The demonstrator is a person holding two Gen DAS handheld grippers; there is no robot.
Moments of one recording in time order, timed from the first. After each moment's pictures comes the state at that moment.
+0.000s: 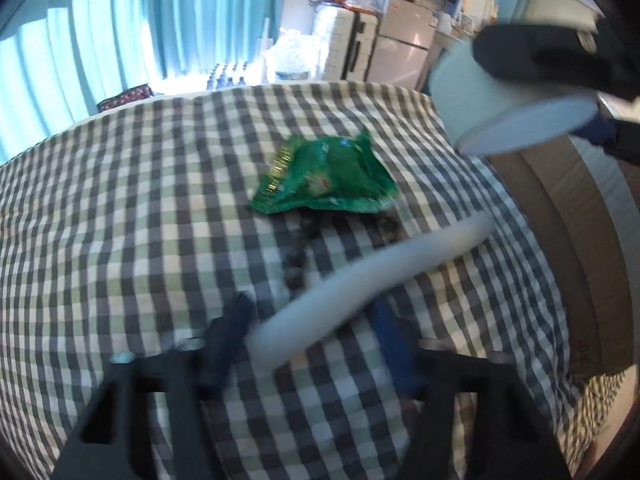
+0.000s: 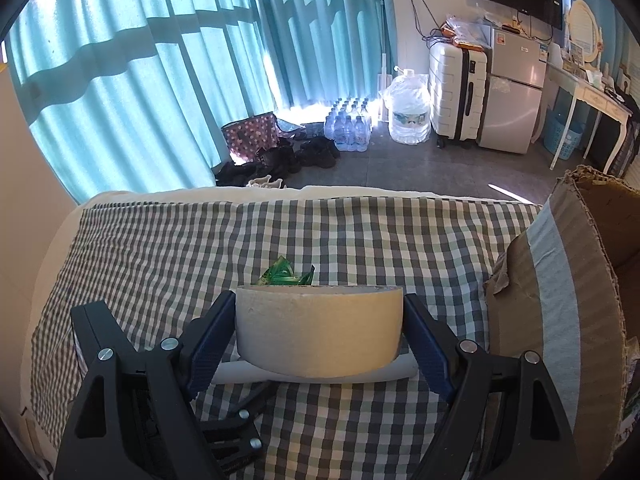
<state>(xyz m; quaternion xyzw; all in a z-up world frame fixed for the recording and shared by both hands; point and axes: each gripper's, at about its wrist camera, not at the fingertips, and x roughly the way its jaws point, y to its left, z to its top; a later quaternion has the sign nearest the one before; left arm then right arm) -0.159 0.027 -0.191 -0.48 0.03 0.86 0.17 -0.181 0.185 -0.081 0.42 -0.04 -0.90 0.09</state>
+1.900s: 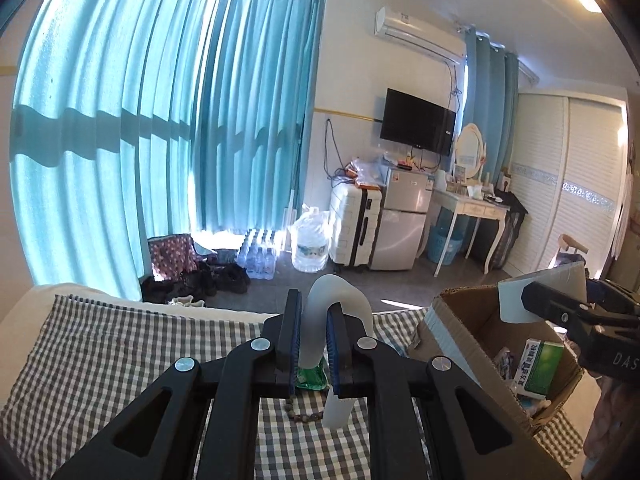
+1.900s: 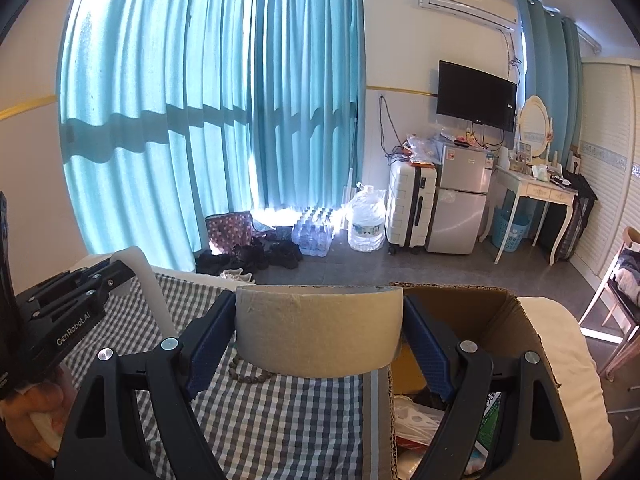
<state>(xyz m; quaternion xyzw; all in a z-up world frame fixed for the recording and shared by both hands) -0.035 -0.030 0.060 -0.20 -0.03 0.97 0.12 -0.021 0.222 0.073 0.23 0.01 -0.97 0.04</state>
